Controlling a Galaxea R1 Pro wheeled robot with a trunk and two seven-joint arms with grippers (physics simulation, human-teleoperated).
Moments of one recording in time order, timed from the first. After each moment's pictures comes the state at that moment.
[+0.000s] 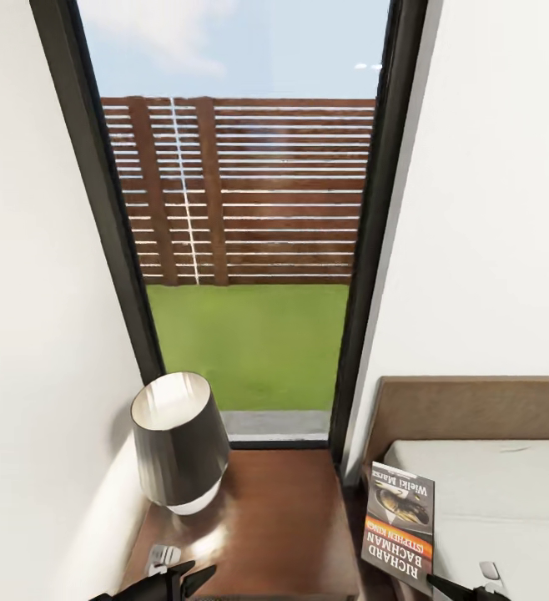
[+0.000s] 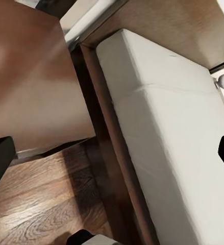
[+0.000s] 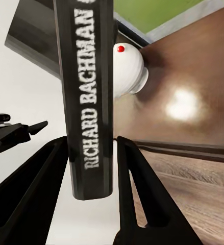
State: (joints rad) left arm -0.49 0.14 0.08 -0.03 0.20 -0.15 -1.06; right arm -0.45 -0.43 -0.28 -0.02 -0.15 -0.02 1.43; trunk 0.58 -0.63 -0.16
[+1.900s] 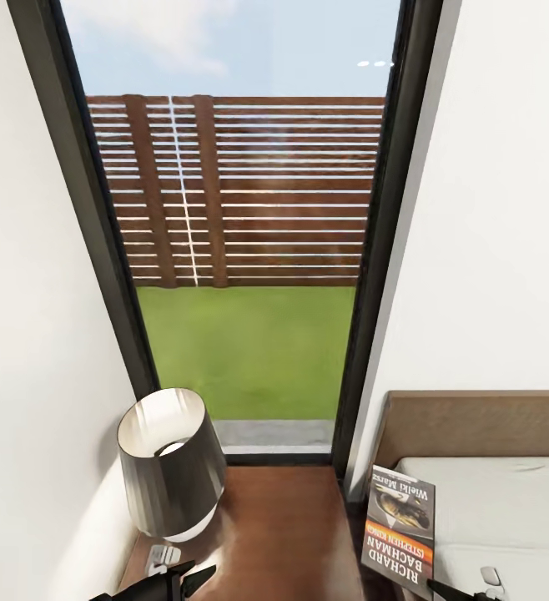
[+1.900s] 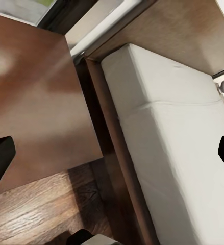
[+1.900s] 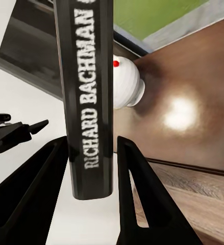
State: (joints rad) left arm -0.49 0.14 0.08 -0.03 0.20 -0.15 -1.06; right arm -0.45 -0.43 -0.28 0.01 -0.15 -0.02 1.43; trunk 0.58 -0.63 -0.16
